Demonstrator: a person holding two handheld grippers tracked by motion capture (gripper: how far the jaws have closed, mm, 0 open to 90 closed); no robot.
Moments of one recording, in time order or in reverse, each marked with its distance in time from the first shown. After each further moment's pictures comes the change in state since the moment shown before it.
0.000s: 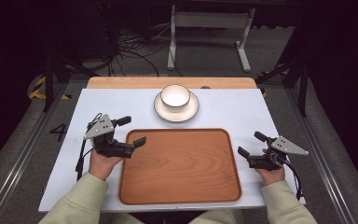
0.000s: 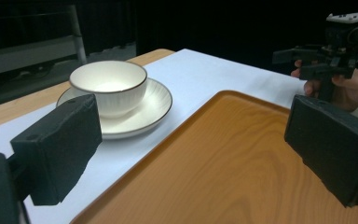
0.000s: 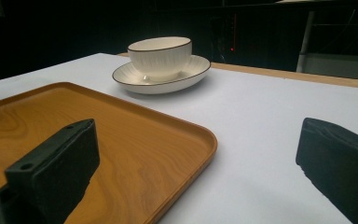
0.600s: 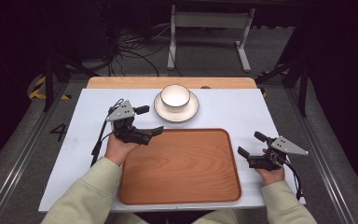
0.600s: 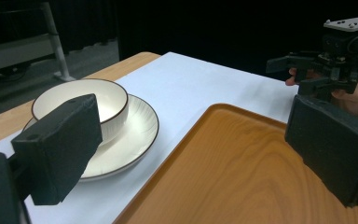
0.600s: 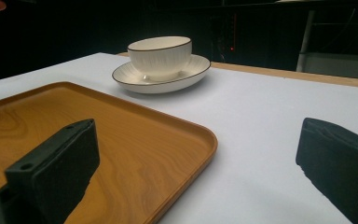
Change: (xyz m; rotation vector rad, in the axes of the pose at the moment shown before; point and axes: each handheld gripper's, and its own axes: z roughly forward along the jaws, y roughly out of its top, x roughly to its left) left arm 0.005 0.029 0.049 0.042 -0.066 0.017; right arm 0.000 0.000 0.000 0.001 -0.001 -0.001
